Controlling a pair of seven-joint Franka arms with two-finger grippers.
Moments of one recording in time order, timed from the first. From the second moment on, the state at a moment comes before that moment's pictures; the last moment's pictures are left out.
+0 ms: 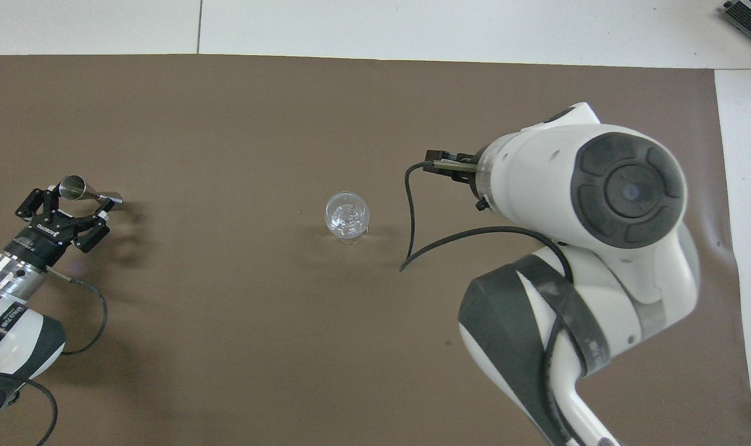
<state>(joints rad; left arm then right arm) 0.18 0.25 0.18 -2.30 -2.03 2.15 -0.57 0.11 0.07 0.30 -1.70 -0.15 2.05 0.67</state>
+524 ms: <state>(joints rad) 0.18 0.18 0.18 -2.30 -2.03 2.20 -0.57 0.10 -0.01 0.12 -1.66 -0.14 1.84 0.44</state>
